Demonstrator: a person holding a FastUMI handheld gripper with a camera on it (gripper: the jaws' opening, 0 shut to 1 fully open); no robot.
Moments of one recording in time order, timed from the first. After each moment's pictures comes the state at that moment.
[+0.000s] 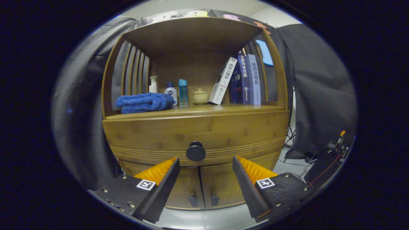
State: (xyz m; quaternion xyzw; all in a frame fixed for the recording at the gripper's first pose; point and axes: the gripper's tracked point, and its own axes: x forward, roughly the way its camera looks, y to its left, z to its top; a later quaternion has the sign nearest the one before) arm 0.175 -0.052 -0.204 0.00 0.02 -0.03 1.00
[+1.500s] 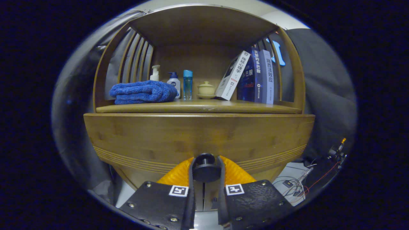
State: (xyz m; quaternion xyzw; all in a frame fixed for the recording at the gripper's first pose) arm 0.197 -0.031 -0.211 -0.04 0.05 -0.03 1.00
